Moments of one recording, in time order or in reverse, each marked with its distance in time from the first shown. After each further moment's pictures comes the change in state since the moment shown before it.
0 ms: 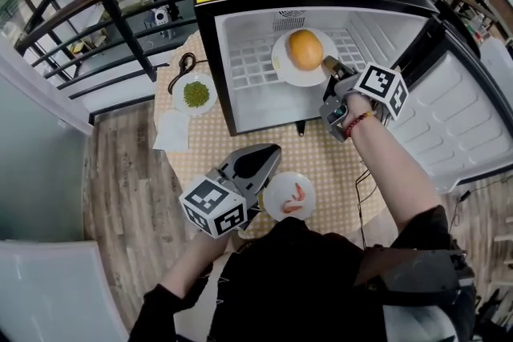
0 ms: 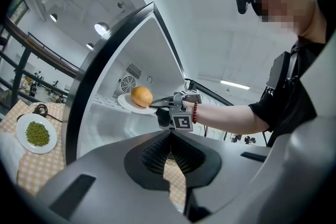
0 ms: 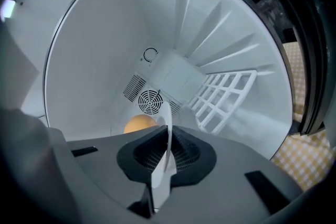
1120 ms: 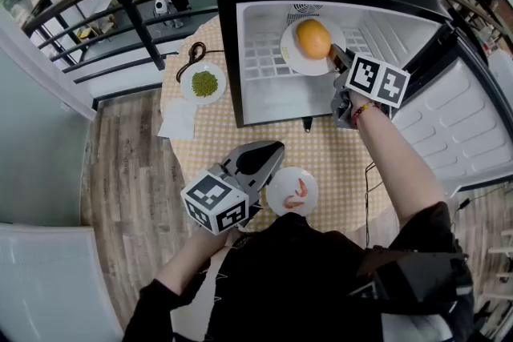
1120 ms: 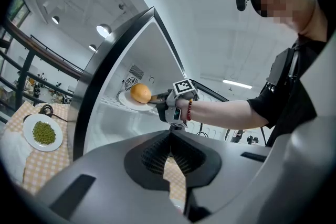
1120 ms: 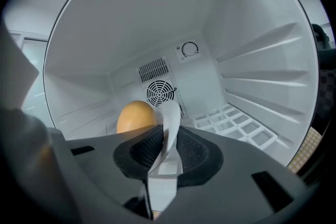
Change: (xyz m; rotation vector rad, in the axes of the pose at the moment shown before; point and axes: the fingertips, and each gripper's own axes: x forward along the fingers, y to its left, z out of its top) left arm -0.014 -0.001 -0.001 0.001 0.004 0.030; right arm 0.019 0.022 0.005 -0.575 0.044 -0.102
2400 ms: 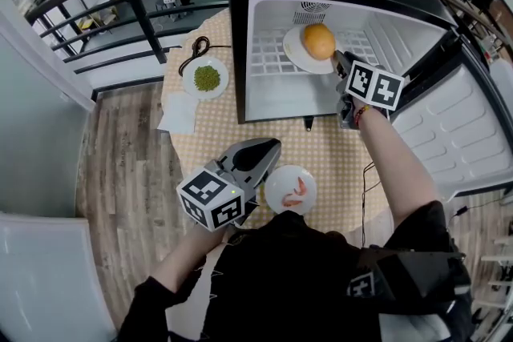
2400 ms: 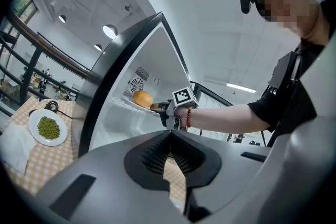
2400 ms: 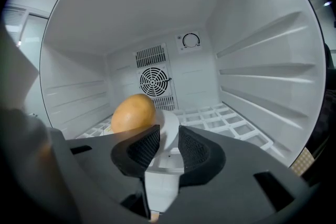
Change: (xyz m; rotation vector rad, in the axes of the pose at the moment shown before) left arm -0.009 0.008 0.000 -0.045 -0.020 0.029; right arm 0.014 -0.025 -0.020 -0.149 0.038 -0.066
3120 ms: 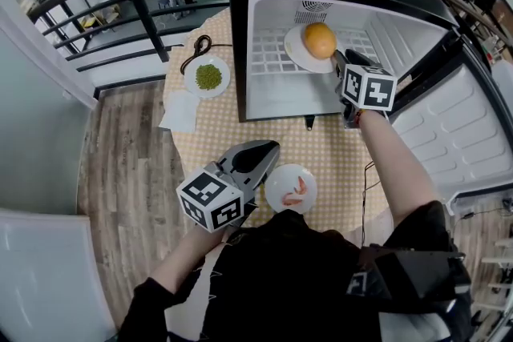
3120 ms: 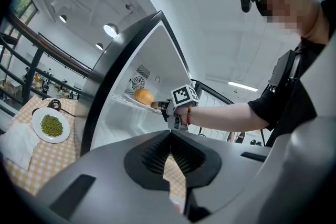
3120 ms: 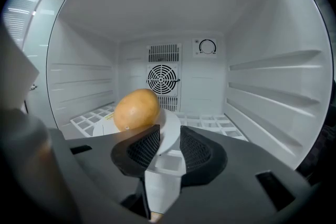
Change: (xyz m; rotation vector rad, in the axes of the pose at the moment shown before) left arm -0.004 -0.001 -0.006 -0.004 0.021 0.017; right arm 0.003 0.005 -0.003 -0.209 0.016 -0.026
